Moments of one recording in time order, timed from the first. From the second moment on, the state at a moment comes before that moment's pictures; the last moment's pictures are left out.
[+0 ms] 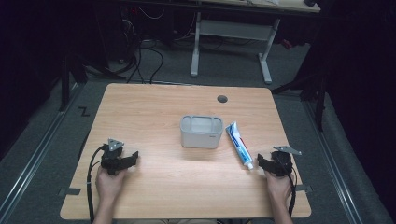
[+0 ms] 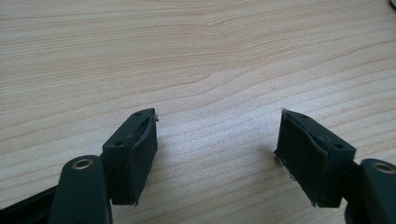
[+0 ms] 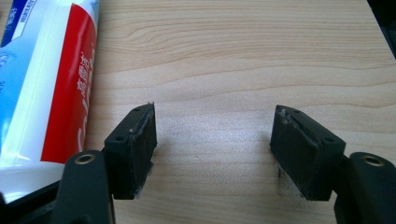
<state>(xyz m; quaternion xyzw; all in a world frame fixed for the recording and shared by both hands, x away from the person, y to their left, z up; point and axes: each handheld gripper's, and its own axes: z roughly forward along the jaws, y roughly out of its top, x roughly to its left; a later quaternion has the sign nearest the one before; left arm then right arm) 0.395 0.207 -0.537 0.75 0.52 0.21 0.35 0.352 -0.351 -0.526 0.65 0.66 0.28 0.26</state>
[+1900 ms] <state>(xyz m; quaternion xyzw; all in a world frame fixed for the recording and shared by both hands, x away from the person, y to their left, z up) 0.395 0.209 -0.537 0.74 0.53 0.21 0.36 0.339 -0.306 -0.480 0.56 0.70 0.35 0.28</state>
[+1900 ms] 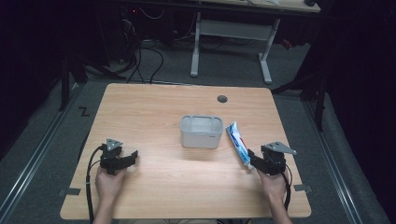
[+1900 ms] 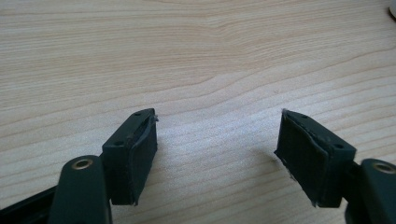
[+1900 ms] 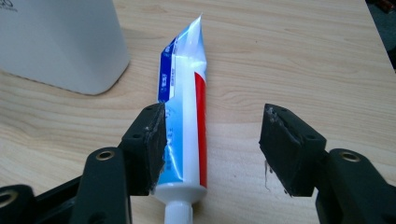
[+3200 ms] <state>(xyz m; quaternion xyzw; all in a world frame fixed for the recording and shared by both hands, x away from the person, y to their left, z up) 0.395 0.211 -0.537 0.73 0.53 0.20 0.37 0.424 -0.252 -0.483 0.53 0.76 0.28 0.23</state>
